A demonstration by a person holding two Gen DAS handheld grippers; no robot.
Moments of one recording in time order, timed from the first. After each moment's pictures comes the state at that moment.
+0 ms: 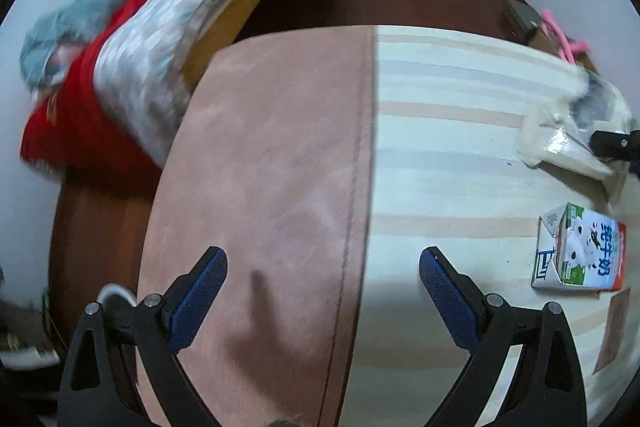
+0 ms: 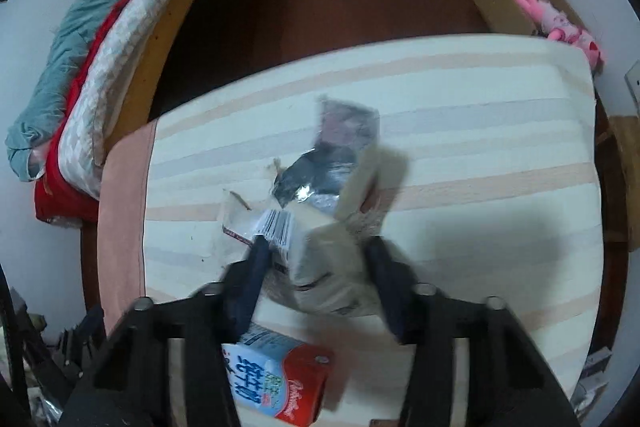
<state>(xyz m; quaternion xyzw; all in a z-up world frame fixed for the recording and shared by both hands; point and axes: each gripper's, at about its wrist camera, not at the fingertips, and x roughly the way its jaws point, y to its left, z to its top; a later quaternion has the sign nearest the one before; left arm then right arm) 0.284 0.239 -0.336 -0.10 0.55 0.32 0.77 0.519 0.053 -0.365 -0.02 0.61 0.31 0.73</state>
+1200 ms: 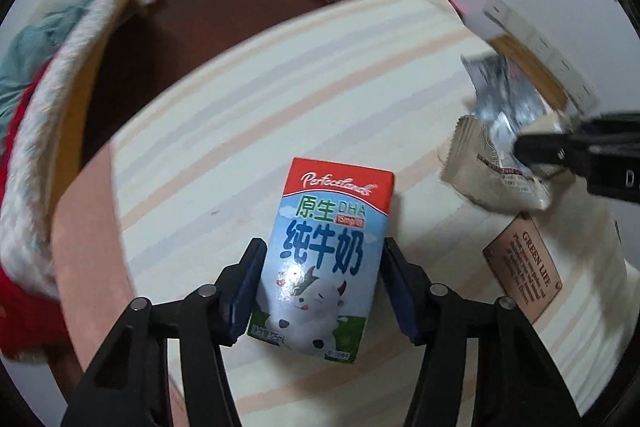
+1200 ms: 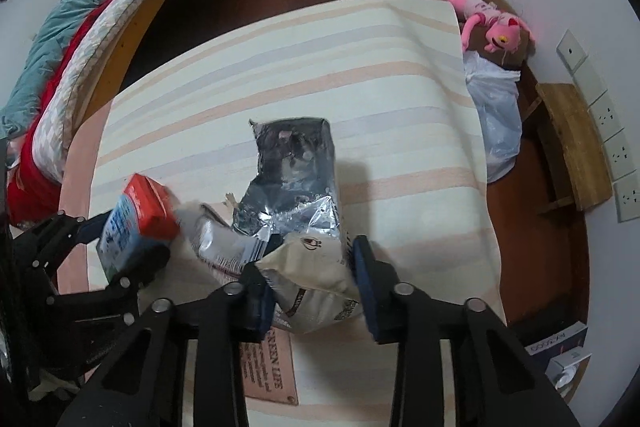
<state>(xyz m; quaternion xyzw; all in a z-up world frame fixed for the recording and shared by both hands) 0.353 0.099 -0.334 0.03 0.56 0.06 0.83 0.482 -0.073 -0.364 -0.05 0.58 0.25 0.77</state>
